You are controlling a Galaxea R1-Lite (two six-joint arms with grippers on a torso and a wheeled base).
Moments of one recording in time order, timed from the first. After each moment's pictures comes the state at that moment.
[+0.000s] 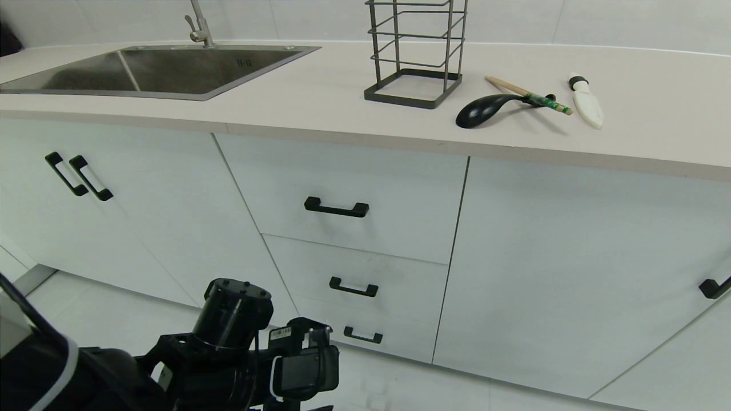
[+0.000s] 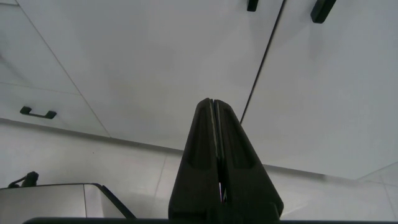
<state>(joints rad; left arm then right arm) -0.52 1.80 -0.46 -0.55 -0.22 1.00 -0.15 0.10 0.00 0.00 0.06 -0.04</state>
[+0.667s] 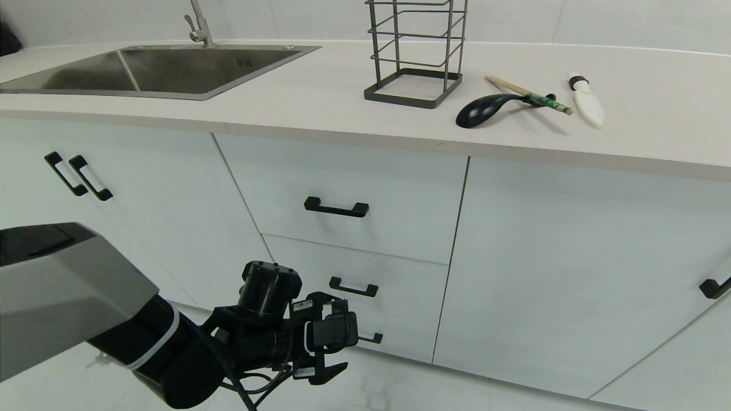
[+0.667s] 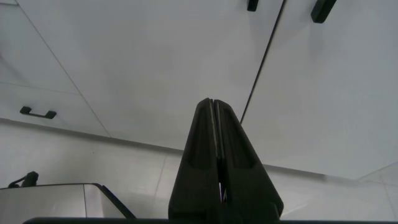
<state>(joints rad) -0.46 2.02 -0.62 -0.67 -0.20 1.04 -0.15 0.10 0.00 0.00 0.06 -0.04</state>
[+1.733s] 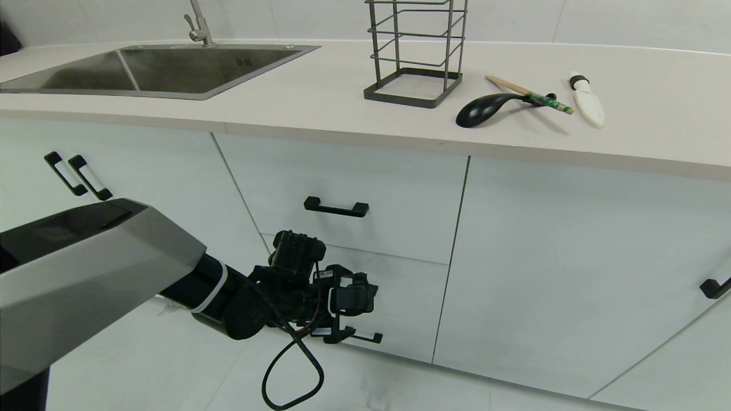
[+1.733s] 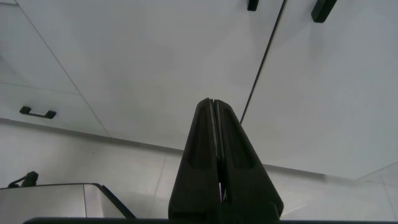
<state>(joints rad) -0.43 2.16 -0.97 -0.43 -0.19 1.19 -0.15 0.10 0.00 0.00 0.06 -0.04</state>
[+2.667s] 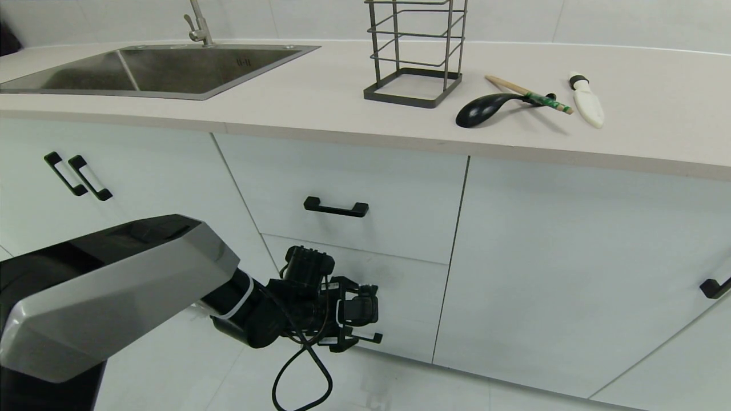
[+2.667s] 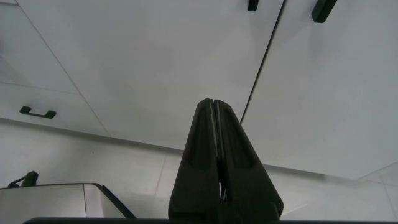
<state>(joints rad) -0.43 2.28 -0.98 -0.50 -0.18 1.18 -0.15 0.10 0.00 0.00 0.06 -0.04</state>
